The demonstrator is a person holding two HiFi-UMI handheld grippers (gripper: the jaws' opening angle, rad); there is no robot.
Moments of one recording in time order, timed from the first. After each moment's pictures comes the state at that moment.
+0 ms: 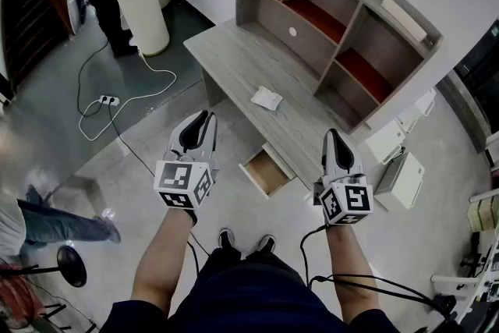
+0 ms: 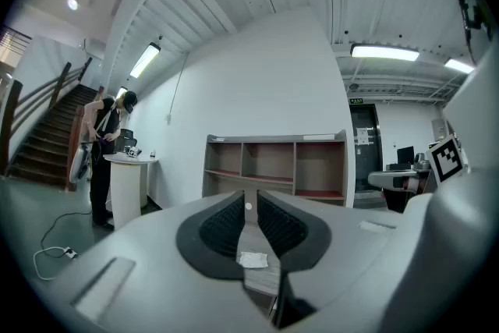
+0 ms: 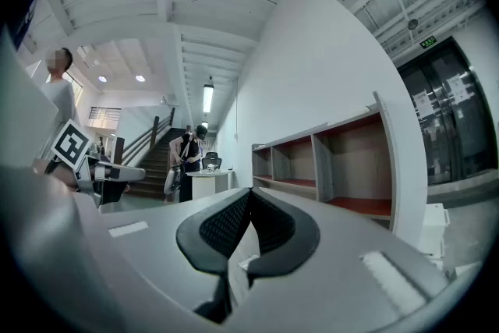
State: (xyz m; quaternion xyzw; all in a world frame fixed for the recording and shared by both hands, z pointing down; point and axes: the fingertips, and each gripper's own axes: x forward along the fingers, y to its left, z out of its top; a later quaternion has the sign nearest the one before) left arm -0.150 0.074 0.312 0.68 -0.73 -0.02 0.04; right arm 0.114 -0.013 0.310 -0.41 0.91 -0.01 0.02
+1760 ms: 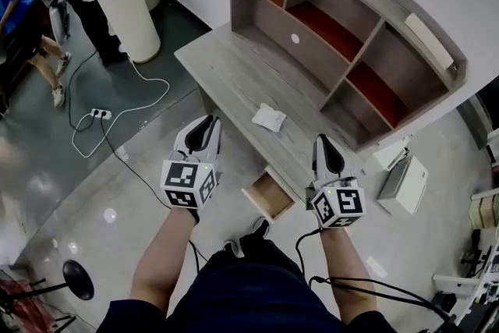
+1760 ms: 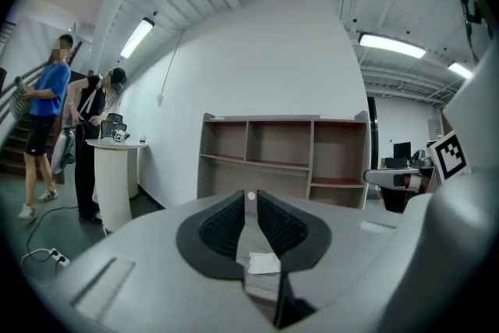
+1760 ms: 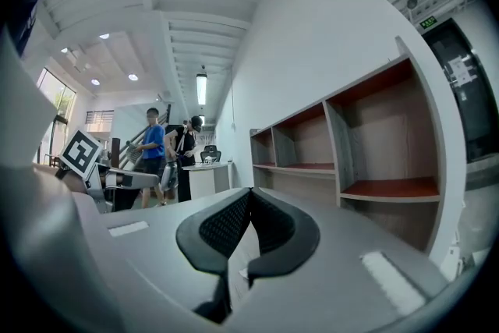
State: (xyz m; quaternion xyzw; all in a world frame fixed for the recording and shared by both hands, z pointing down) left arm -0.204 -0.041 0.365 0.70 -0.71 0.02 0.08; right arm 0.036 -0.102 0.357 -0.40 0.91 -0.06 0.00
